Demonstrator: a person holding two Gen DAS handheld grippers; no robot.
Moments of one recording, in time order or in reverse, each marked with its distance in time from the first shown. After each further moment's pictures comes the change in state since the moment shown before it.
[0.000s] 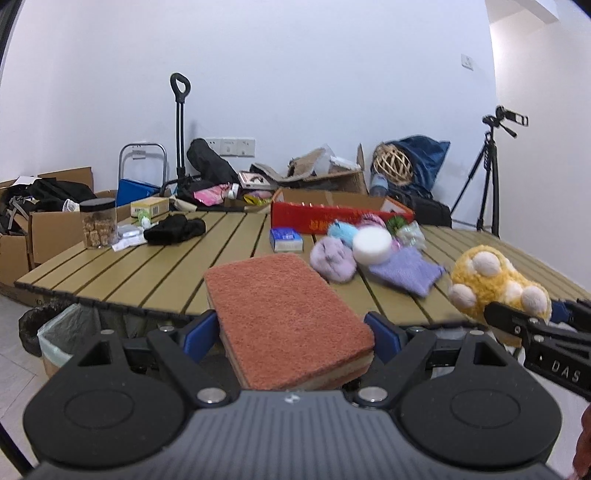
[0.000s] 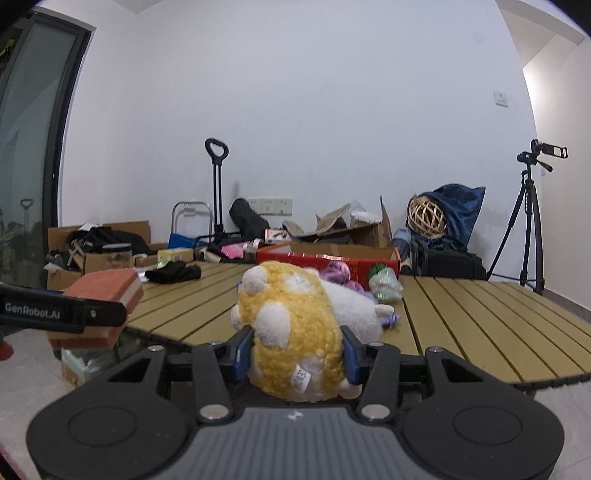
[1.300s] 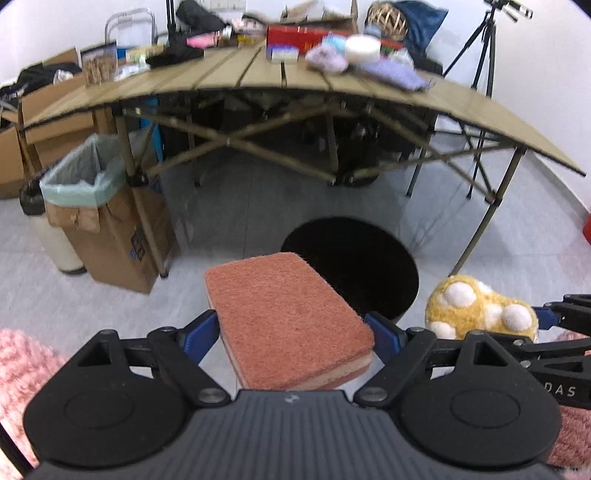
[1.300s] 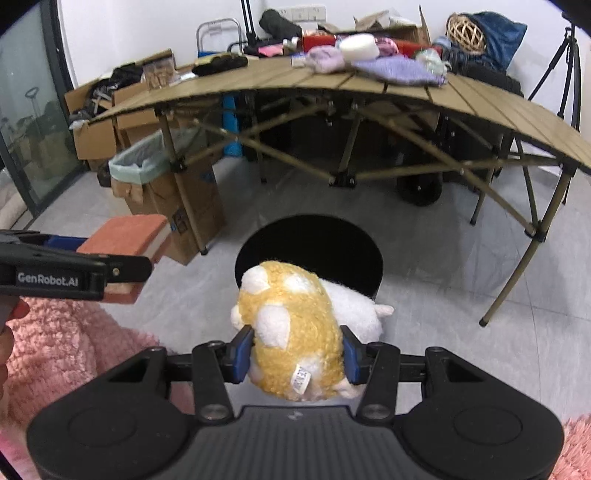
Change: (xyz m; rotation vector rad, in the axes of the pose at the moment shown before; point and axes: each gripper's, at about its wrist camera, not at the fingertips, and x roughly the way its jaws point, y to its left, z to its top) left arm -0.051 0.019 -0.123 0.001 0.493 -0.046; right arm -0.077 0.053 -0.100 0.039 0.663 0.109
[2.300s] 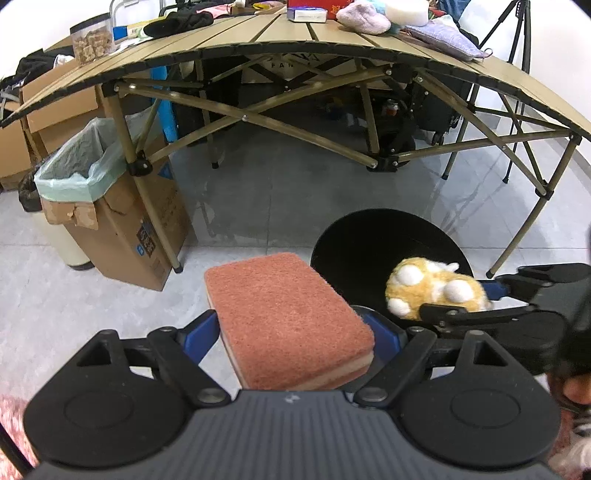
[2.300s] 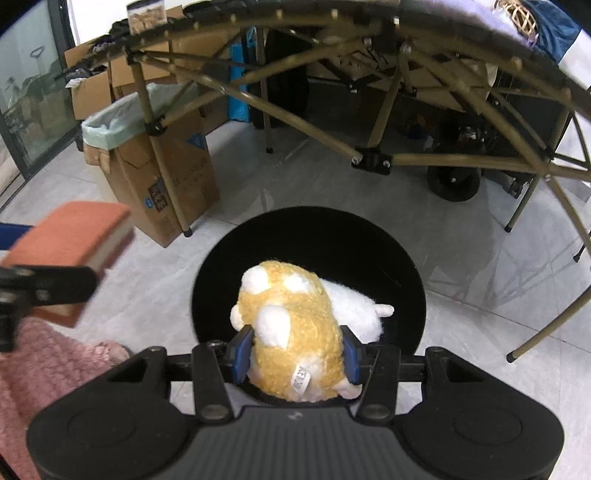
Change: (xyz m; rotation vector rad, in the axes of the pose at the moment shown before) left arm 0.079 0.009 0.039 0.005 0.068 0.094; right arm 0.161 -0.014 0.058 -0.092 0.101 0.021
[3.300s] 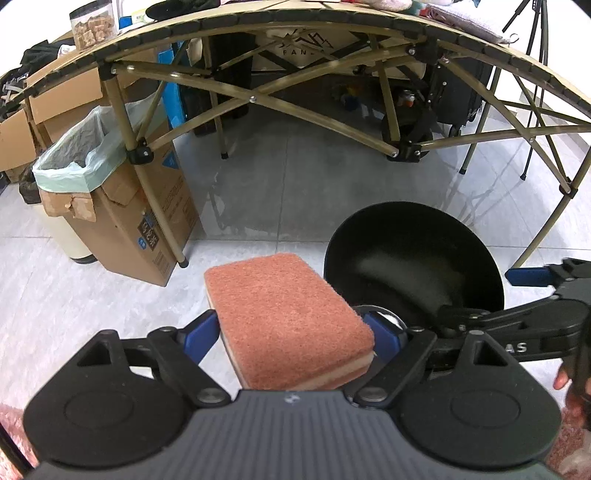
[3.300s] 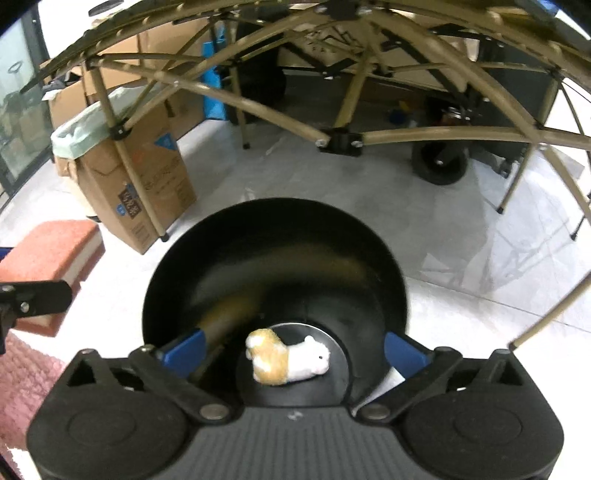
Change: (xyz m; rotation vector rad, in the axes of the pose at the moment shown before) left arm 0.035 0.001 0.003 -0.017 0.027 0.035; right arm 0.023 -0.028 0.003 0.074 0.020 -0.031
